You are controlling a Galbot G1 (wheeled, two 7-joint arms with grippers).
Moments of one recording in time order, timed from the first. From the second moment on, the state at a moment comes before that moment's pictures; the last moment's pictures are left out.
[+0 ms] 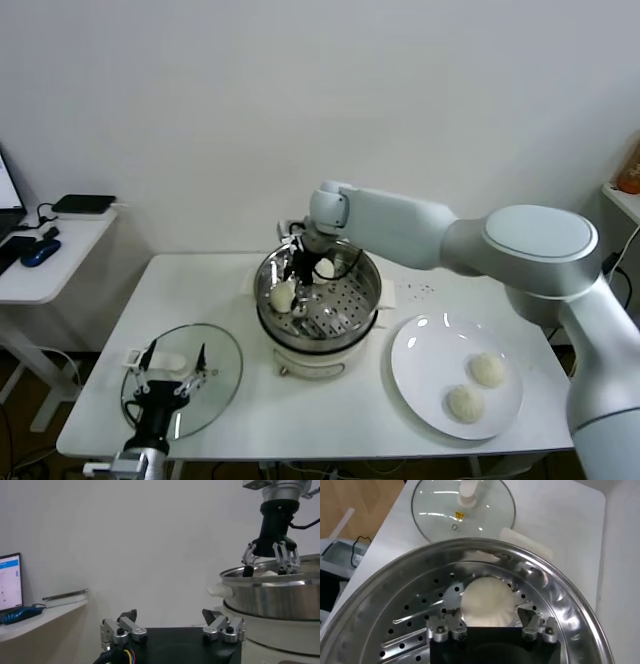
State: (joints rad) left arm 1.63 -1.47 -0.69 -1.96 0.03 -0.19 0.05; right arm 0.49 1.46 -1.41 0.85 0.67 -0.24 -1.00
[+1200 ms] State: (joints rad) left arm 1.63 -1.47 -0.67 -1.98 0.04 -0.19 0.05; right arm 0.89 0.78 -1.69 1.48 0.61 -0.16 -1.13
